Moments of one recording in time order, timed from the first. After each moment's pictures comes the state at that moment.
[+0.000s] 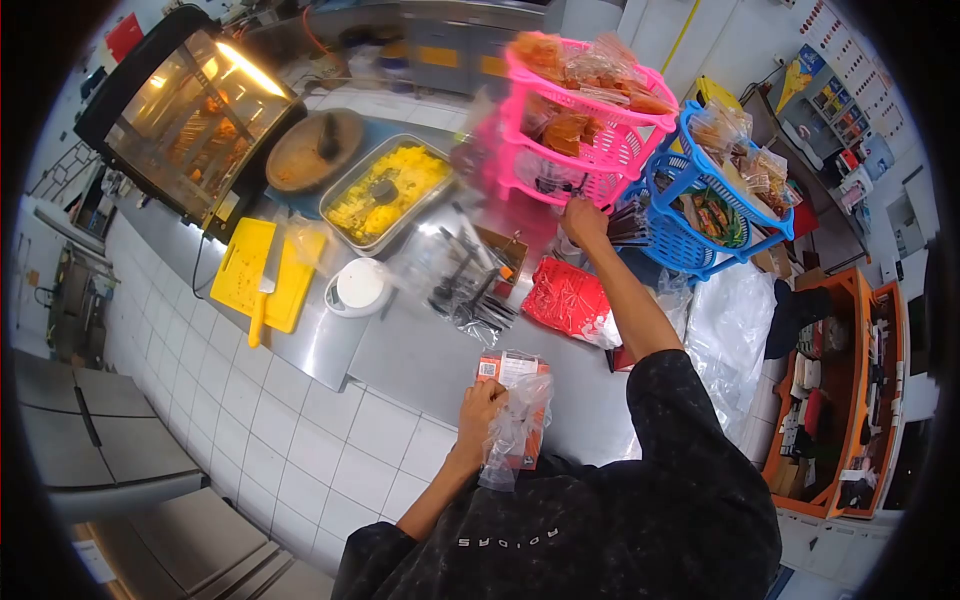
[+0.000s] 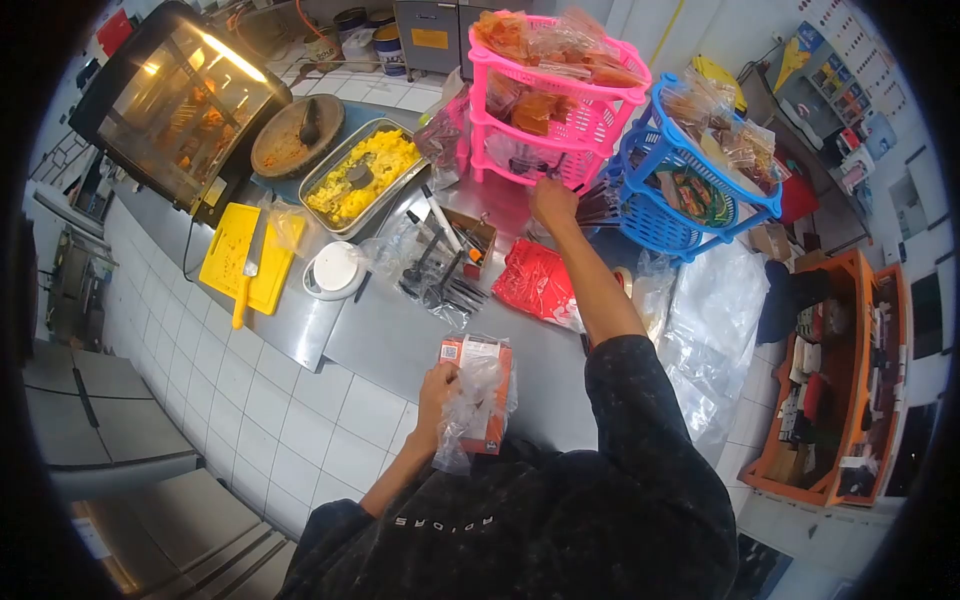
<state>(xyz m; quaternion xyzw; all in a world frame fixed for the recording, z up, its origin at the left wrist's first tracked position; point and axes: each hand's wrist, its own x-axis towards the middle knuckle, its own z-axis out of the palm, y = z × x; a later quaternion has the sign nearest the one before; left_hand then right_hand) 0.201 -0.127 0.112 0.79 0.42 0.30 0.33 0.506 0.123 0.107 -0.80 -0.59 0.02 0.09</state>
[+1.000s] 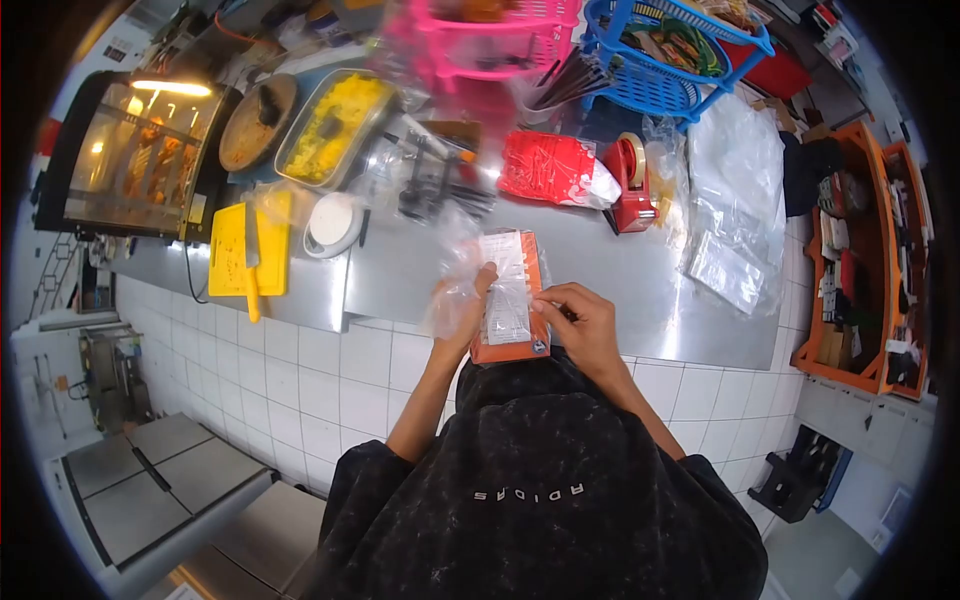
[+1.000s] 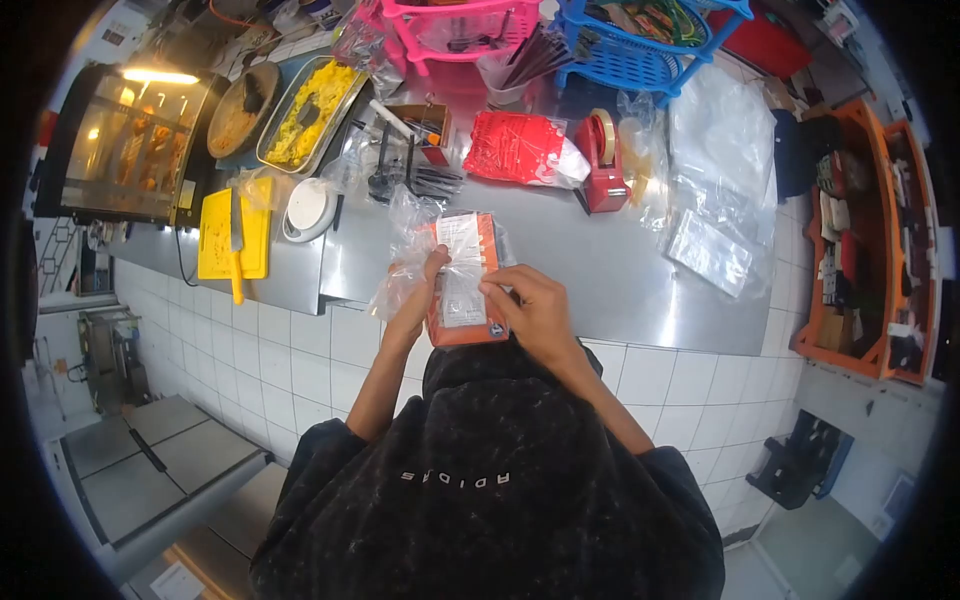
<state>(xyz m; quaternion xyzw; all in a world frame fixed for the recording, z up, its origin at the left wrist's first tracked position) 0.201 -0.113 0.129 0.56 0.55 0.24 0.57 0.349 -0.225 0.167 -0.66 -0.43 0.32 0.52</state>
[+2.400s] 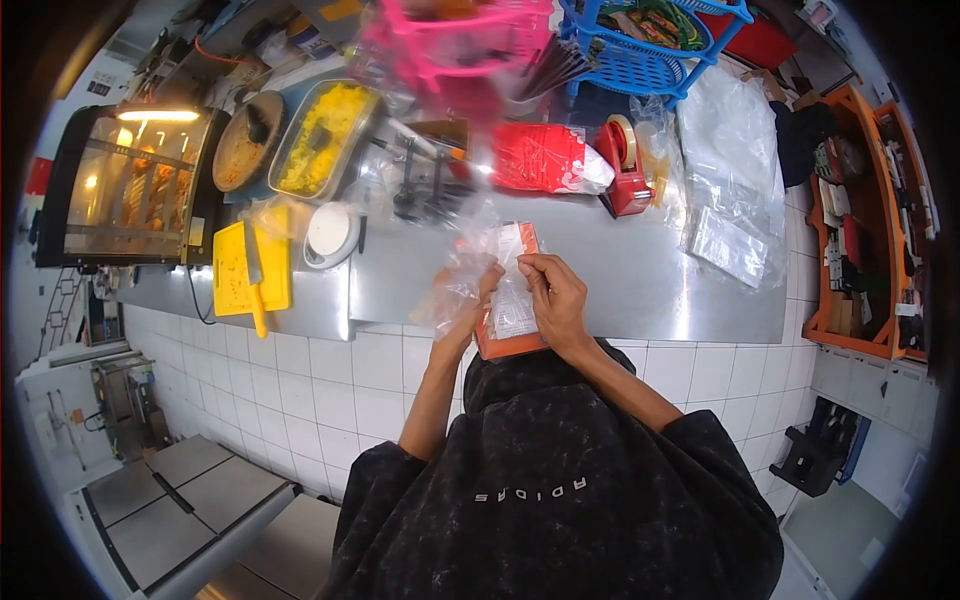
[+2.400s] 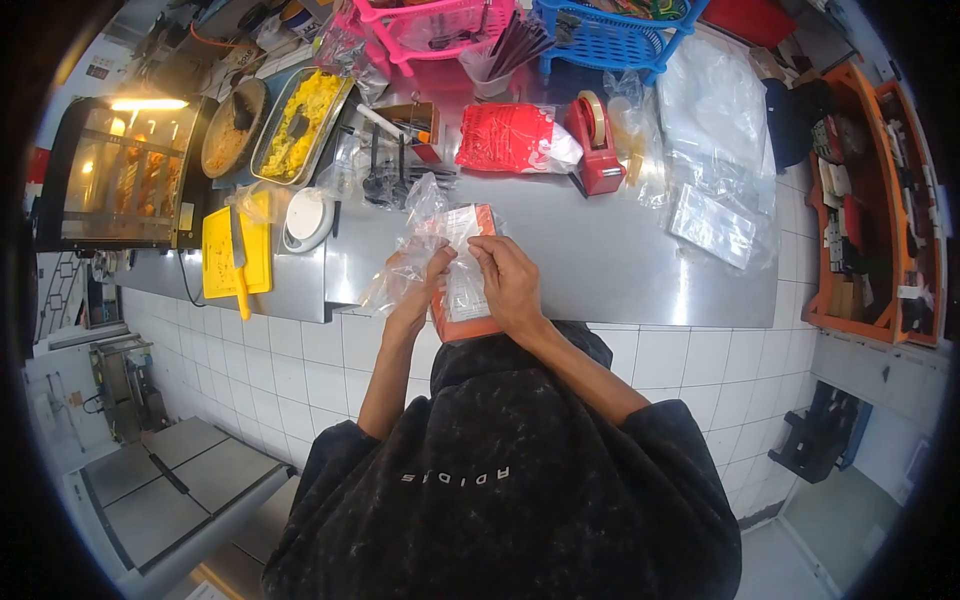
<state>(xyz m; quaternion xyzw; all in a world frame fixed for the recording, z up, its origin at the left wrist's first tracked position) 0.198 -0.112 0.114 0.51 0.48 0.28 0.66 0.321 -0.193 0.121 -0.68 -0.41 0.18 0.58</state>
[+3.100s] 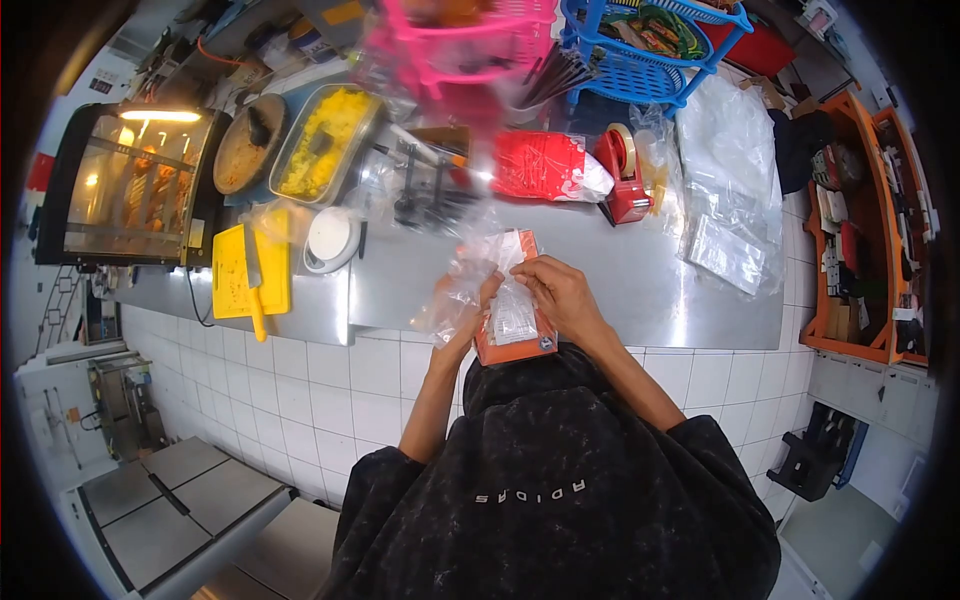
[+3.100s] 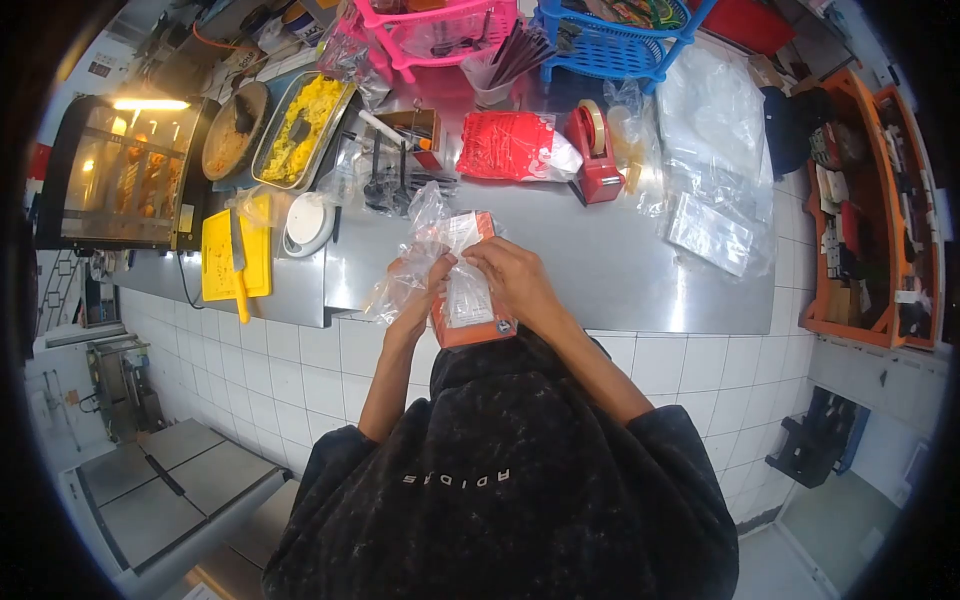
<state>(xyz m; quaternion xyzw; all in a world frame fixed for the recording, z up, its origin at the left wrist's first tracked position) 0.200 -0.110 0.119 0.53 0.46 0.29 0.65 0.353 -0.188 0.126 -0.62 -0.57 0.21 0.50</state>
